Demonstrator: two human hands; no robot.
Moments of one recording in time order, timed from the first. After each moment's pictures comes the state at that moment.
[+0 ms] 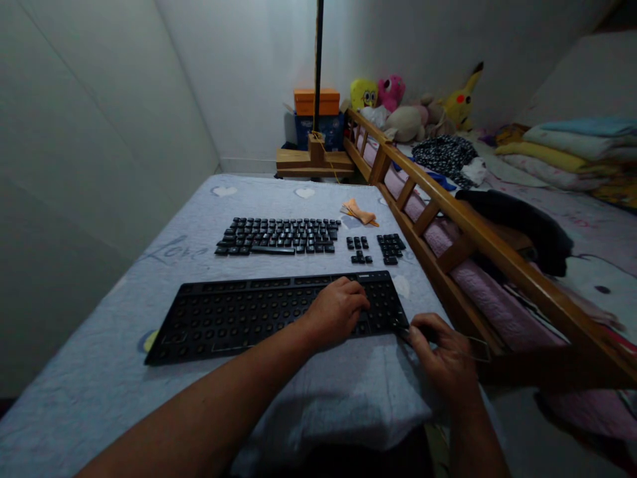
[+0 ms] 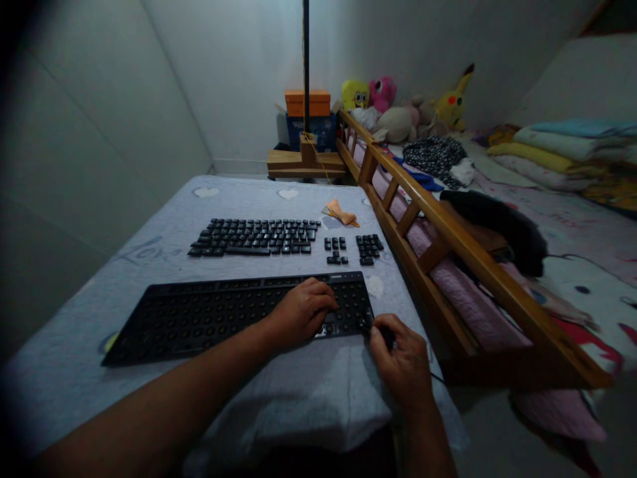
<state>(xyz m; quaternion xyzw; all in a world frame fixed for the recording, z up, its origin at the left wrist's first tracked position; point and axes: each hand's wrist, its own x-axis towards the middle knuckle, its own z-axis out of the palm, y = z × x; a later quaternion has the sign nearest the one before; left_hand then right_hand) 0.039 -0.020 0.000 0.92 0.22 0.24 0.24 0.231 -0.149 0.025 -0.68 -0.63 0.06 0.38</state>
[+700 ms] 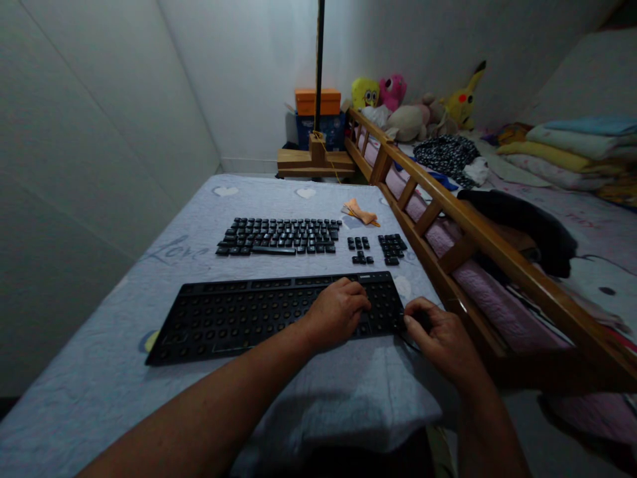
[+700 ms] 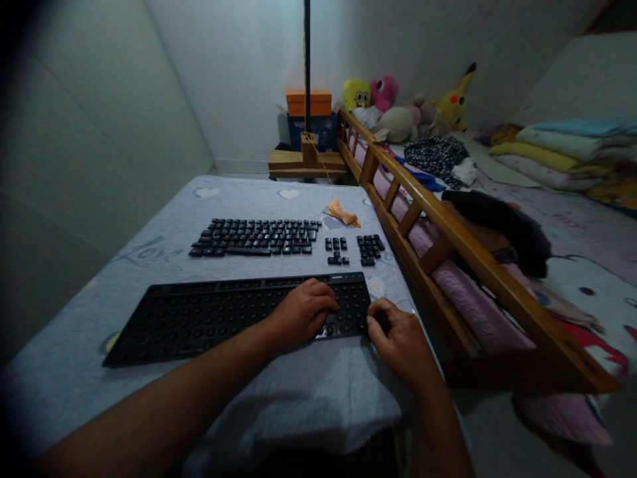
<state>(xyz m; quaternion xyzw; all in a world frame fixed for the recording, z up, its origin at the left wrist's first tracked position) 0.038 -0.020 0.000 0.92 0.21 0.25 0.23 0.244 -0.127 0.038 -0.69 -0.64 0.18 0.29</state>
